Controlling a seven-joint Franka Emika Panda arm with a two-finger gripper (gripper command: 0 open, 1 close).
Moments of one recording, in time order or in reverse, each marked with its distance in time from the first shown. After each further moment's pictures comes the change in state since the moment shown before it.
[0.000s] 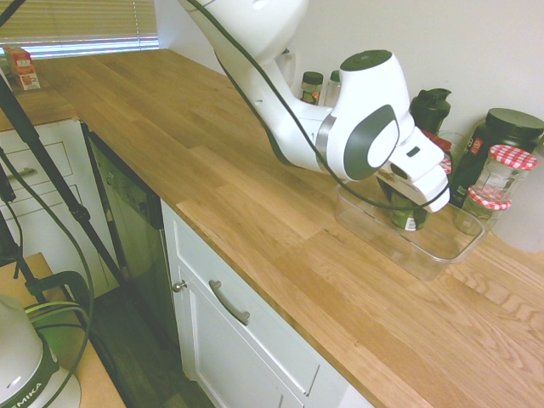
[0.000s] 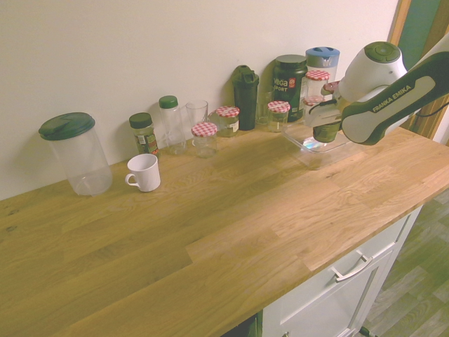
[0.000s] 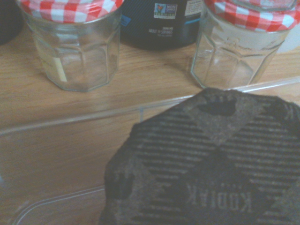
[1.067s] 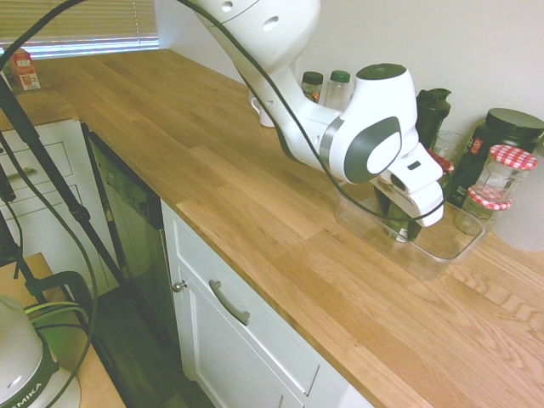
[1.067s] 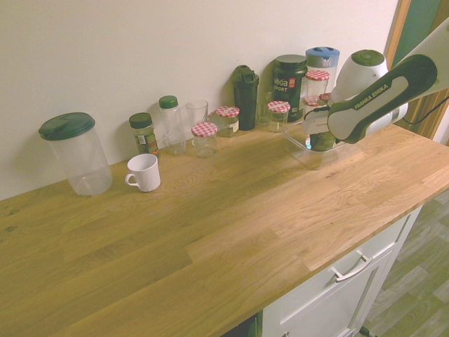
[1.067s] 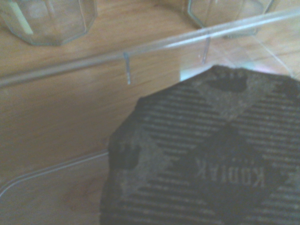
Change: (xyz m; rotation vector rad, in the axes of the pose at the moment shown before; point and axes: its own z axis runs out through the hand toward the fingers) arm -0.007 -0.002 0.025 -0.111 -0.104 0.080
